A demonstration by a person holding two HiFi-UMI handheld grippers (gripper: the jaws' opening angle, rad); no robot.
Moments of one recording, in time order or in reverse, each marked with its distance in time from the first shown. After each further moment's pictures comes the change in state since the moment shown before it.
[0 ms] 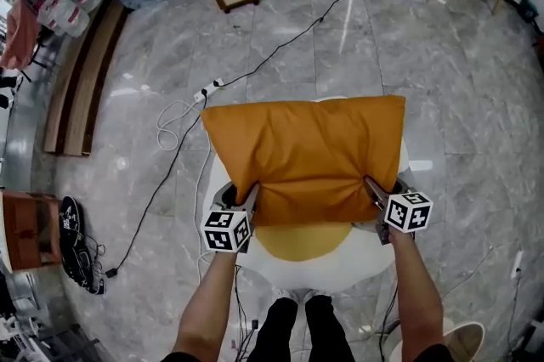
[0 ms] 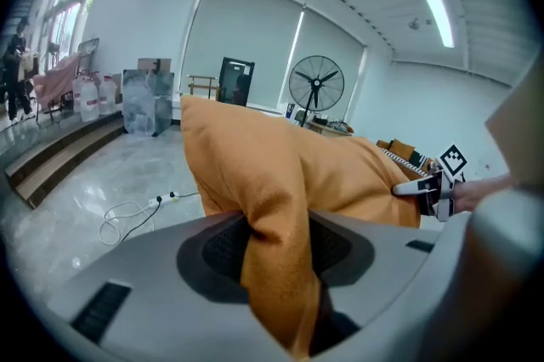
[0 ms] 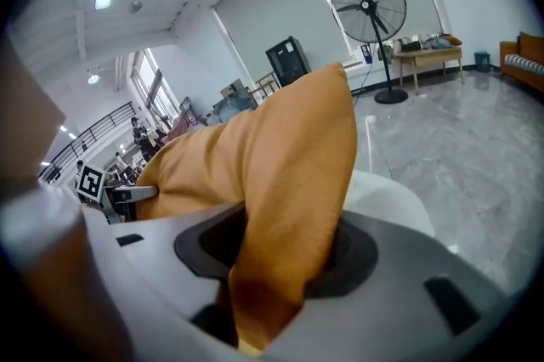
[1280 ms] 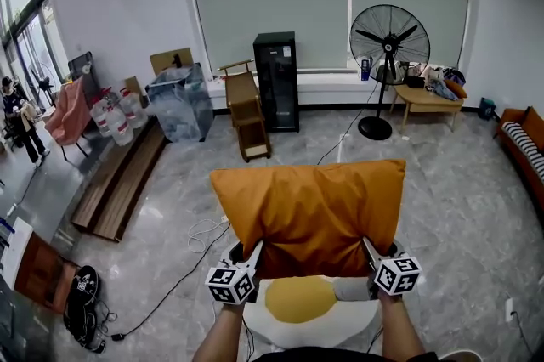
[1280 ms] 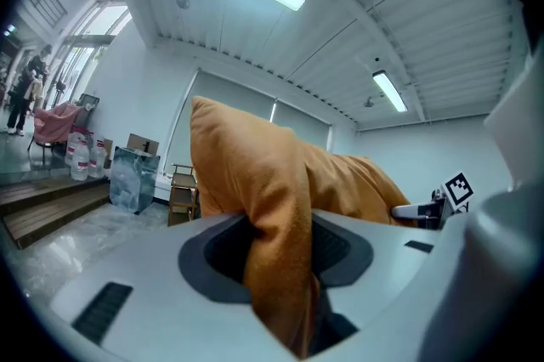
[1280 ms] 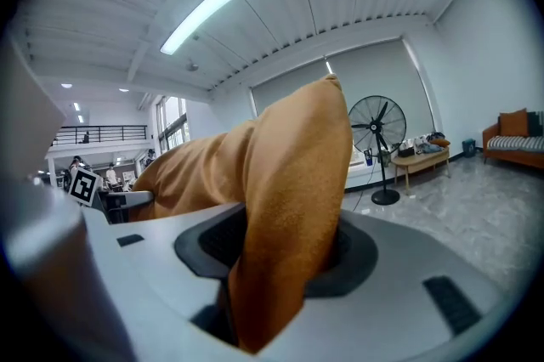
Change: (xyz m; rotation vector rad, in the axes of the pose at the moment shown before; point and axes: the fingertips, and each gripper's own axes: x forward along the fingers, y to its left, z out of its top) left arm -0.329 -0.155 0.261 0.049 -0.498 -0.126; right arm -0.361 0.212 0.203 -0.167 -0.512 -0.057
